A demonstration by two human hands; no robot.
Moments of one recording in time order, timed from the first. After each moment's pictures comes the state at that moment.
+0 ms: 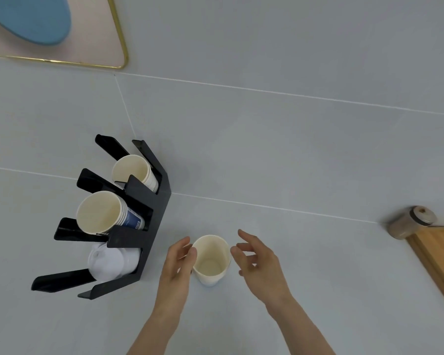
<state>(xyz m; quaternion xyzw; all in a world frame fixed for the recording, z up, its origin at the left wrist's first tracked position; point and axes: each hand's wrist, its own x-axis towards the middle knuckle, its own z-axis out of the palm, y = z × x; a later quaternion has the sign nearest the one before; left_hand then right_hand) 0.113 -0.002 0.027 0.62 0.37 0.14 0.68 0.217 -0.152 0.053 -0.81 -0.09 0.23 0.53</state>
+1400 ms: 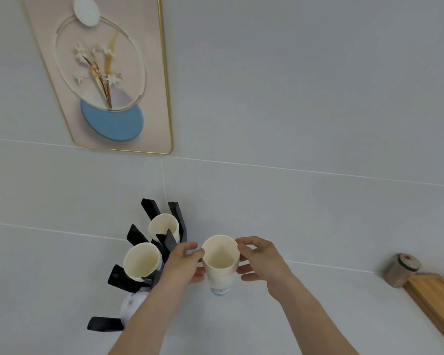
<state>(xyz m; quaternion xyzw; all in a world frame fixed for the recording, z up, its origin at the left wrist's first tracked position) 0.124 0.066 0.168 0.62 0.37 0.09 0.69 0.219 -0.097 0.188 -0.78 -0.07 0.27 0.57</state>
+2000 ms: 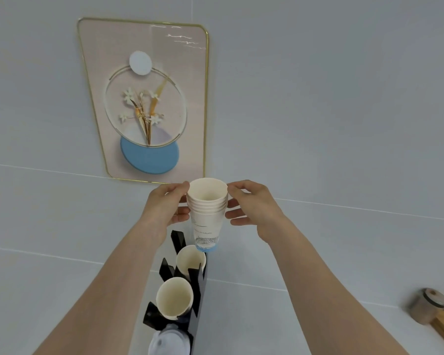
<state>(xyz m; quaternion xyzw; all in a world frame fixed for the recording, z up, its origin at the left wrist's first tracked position) 0.127 0.206 0.334 0.62 0.27 0.24 0.70 0.221 0.039 0.351 -0.75 -0.17 0.17 0.61</state>
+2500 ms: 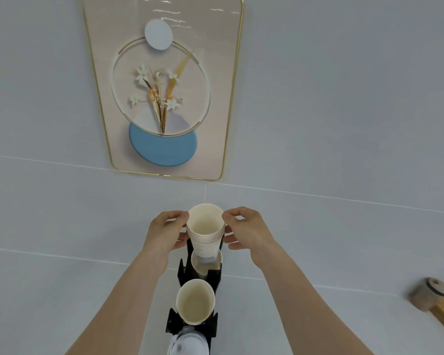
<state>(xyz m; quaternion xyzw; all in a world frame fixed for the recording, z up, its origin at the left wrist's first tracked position) 0.126 0.276 0.246 0.62 0.32 0.17 0.70 0.211 0.114 0.271 -0.80 -0.09 0.19 0.57</state>
